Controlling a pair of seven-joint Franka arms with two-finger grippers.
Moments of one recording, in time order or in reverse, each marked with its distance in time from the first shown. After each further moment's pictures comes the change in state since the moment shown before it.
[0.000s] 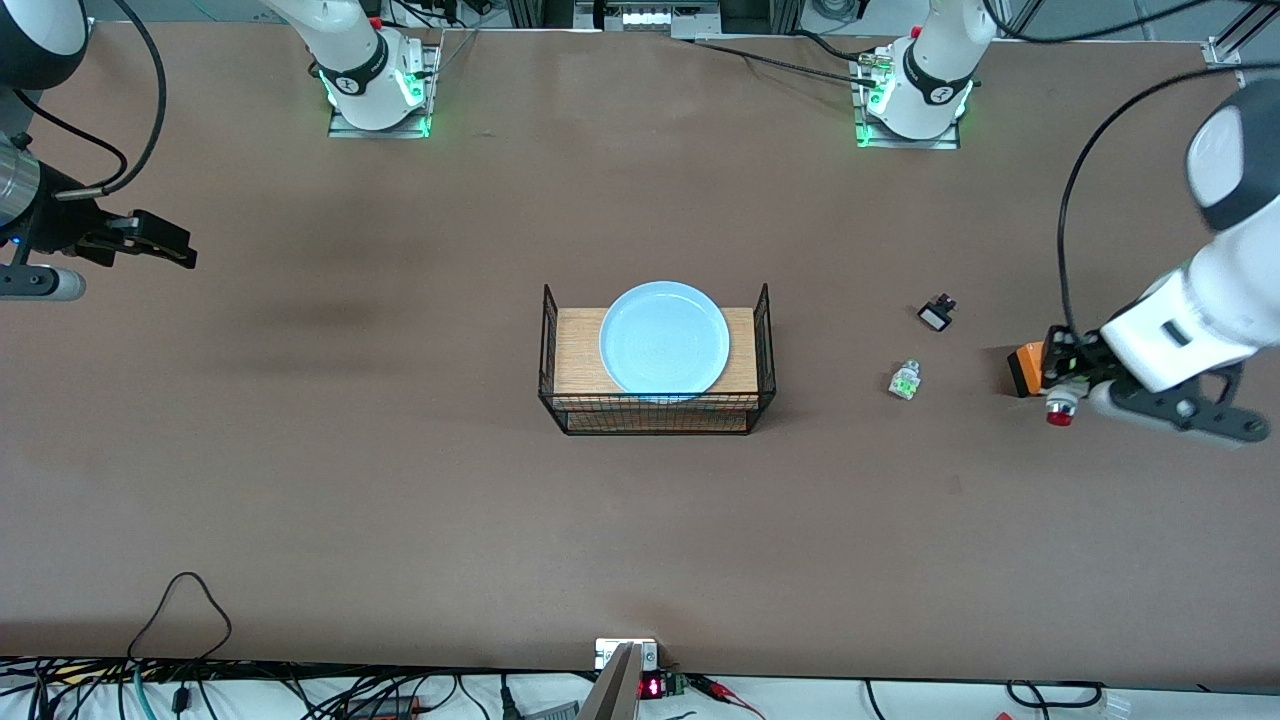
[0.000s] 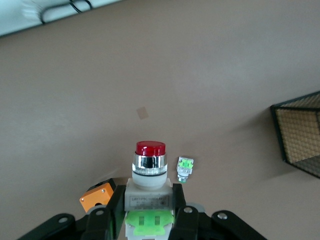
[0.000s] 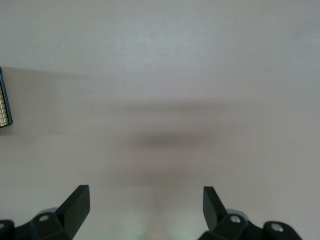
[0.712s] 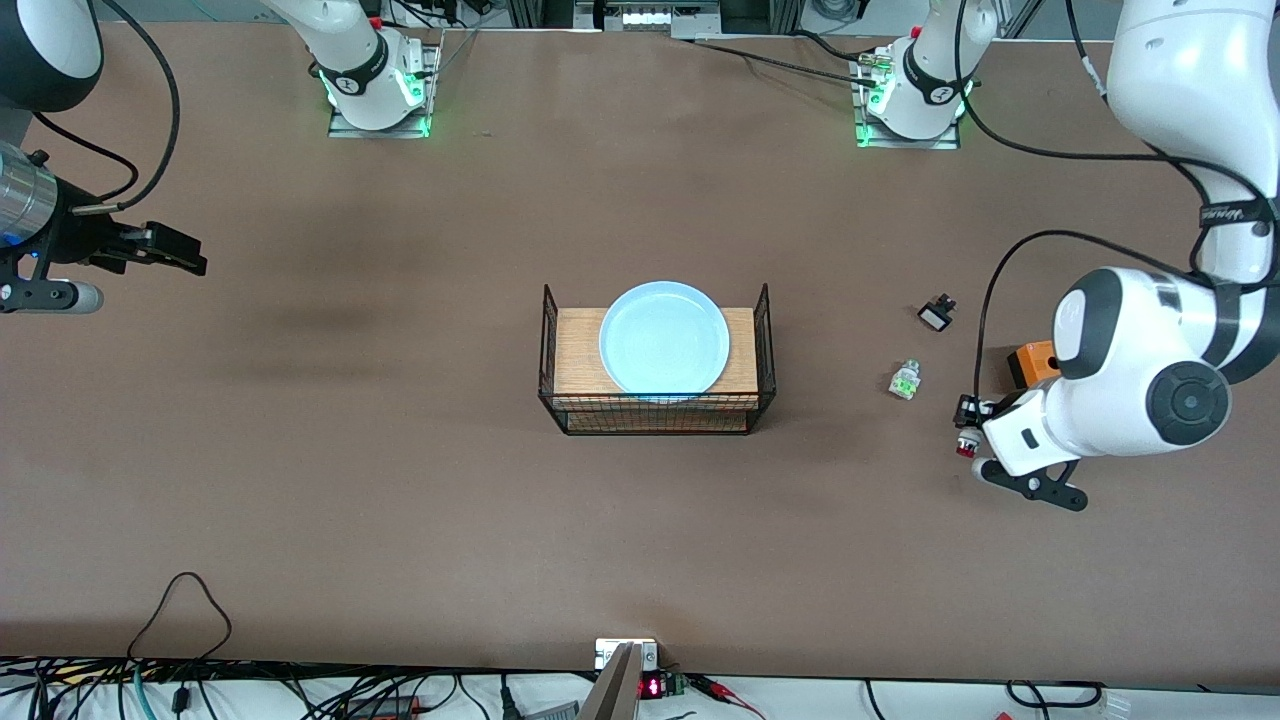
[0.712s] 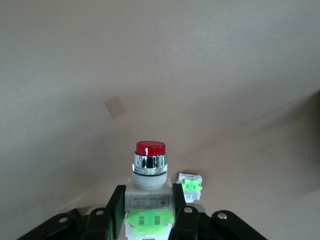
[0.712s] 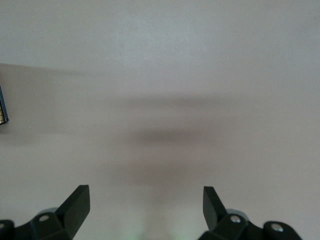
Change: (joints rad) left arm 0.013 0.241 -0.007 -0.081 0.001 0.180 0.018; right arm 0.002 0.021 0.001 0.000 0.000 0.001 0.000
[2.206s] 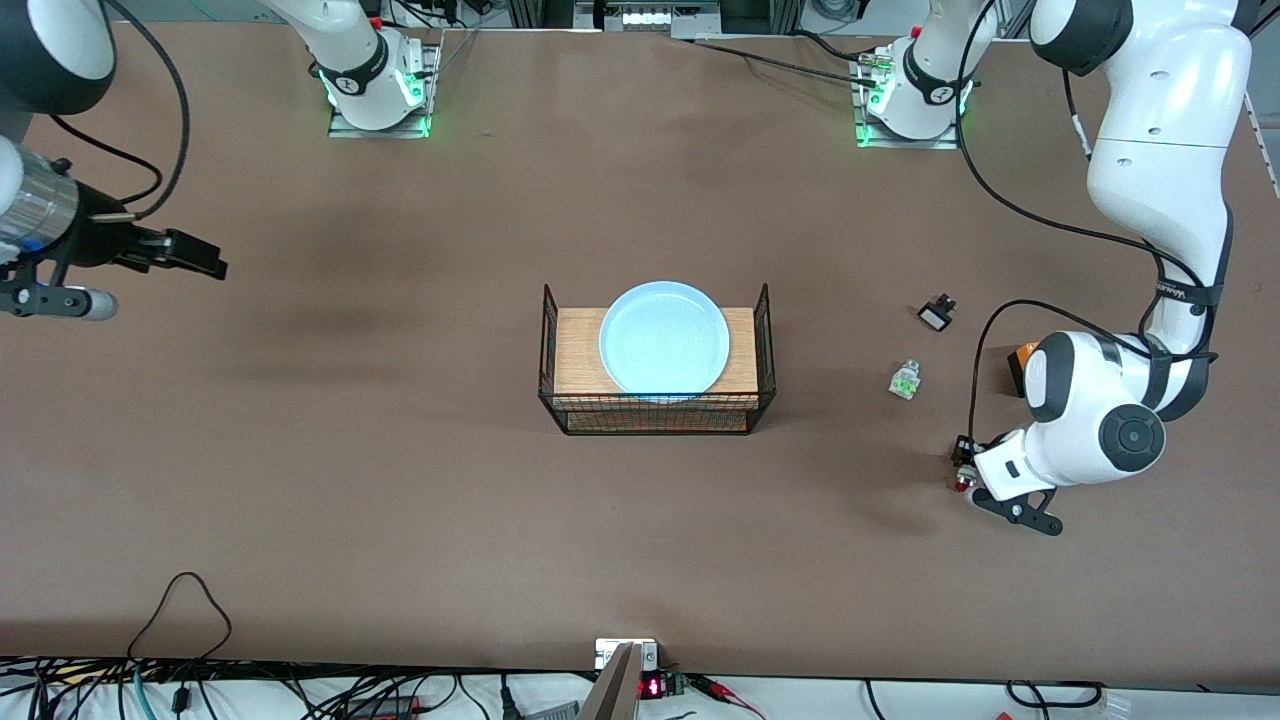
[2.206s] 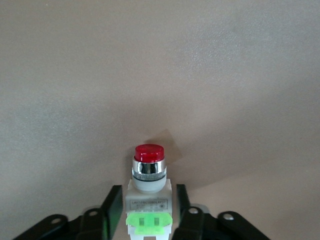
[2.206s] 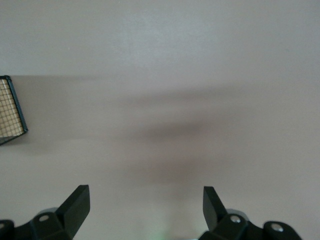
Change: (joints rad) left arm 0.082 0.200 -0.003 -0.029 0.077 0.315 0.113; right arm 0.044 0.007 0.008 0.000 0.049 -0.007 0.166
